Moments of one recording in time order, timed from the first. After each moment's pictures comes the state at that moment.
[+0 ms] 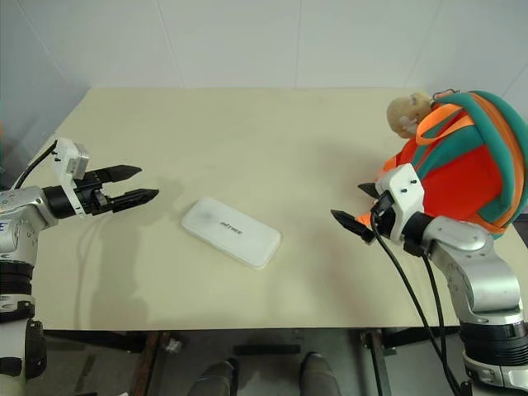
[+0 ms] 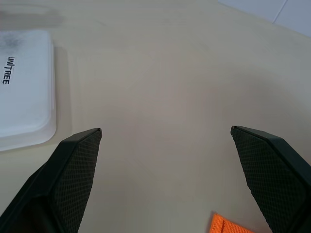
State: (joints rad) left arm -0.69 0.83 0.22 0.48 -0.37 0.39 -1.07; right arm -0.37 -0.71 -0.17 -0.28 0.44 0.60 0.70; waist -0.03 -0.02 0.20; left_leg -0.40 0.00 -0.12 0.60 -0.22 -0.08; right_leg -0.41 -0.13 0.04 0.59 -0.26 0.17
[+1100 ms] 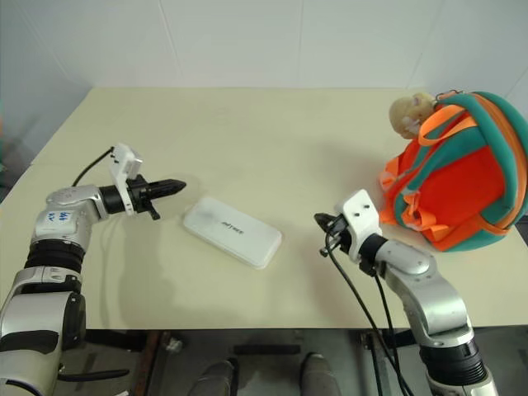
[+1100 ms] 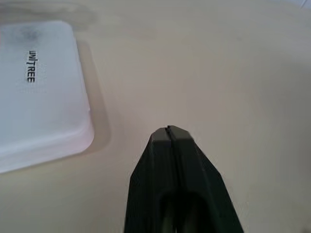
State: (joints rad) left arm -0.92 0.64 0.08 0.89 -0.20 0.20 -1.03; right arm -0.27 -0.53 0.03 -0.44 0.33 0.66 0.48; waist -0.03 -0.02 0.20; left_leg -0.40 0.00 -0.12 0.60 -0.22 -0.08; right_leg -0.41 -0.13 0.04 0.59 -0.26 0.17
